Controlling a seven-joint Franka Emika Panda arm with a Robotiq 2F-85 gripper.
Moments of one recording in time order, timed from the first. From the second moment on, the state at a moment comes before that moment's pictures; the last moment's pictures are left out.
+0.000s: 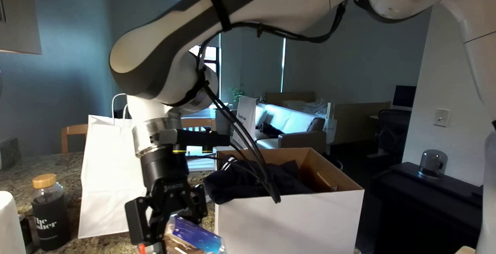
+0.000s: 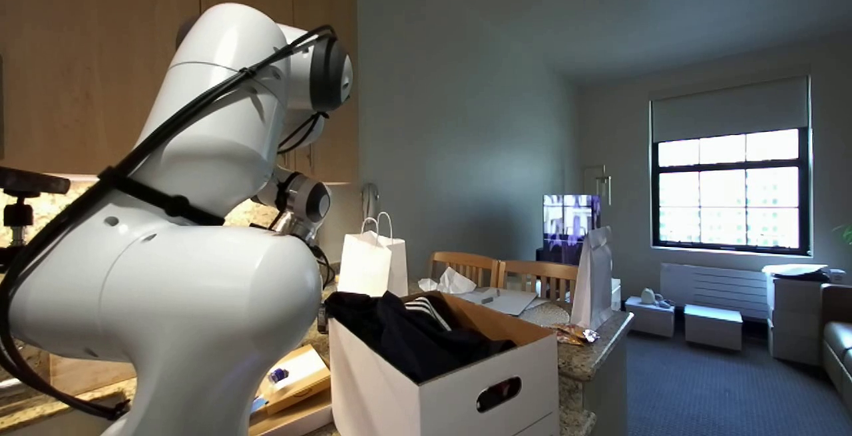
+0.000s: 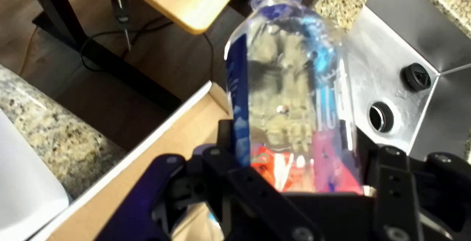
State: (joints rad) arm 0.47 0.37 0.37 -1.89 0.28 1.76 0.11
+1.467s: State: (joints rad) arm 0.31 0.25 0.24 -1.99 0.28 1.98 0.18
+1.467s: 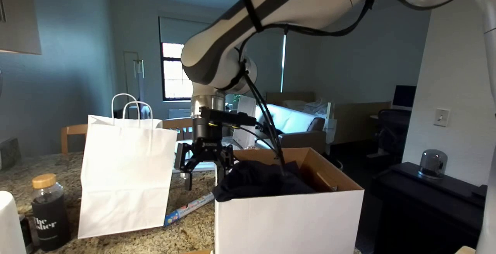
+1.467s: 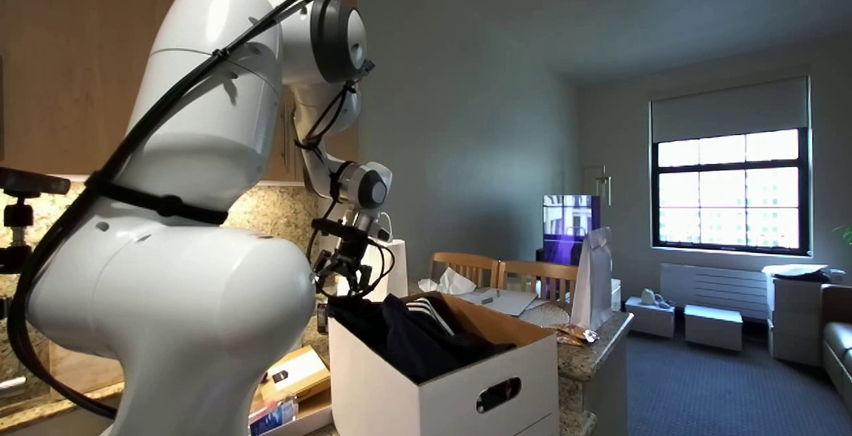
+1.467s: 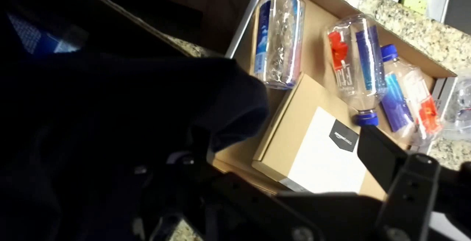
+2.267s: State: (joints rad) arm 0.21 0.20 0.17 -2.08 0.39 1.76 0.18
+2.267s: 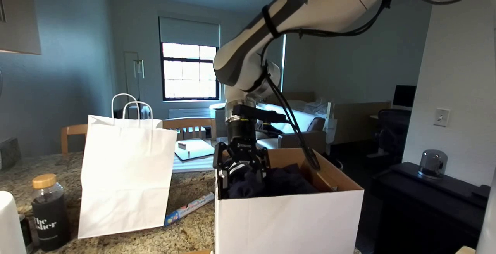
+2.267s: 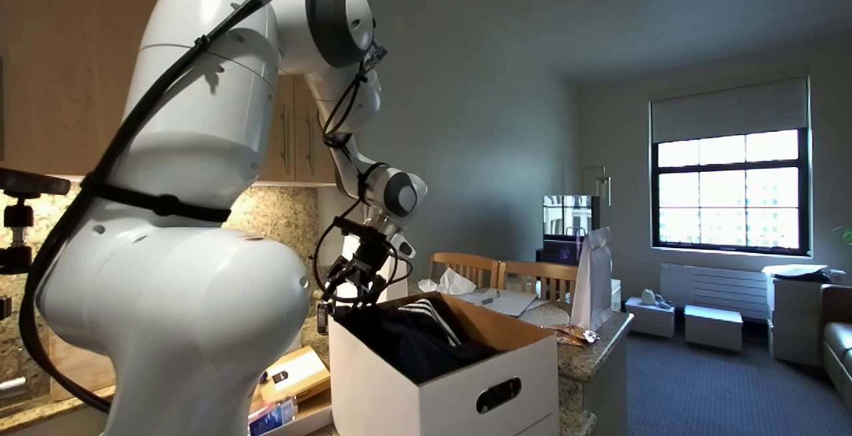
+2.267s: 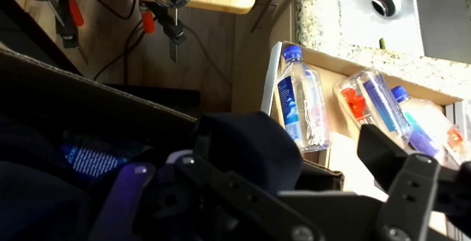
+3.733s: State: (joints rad) arm 0.15 -0.30 0.16 -2.41 0.17 2.19 0.76
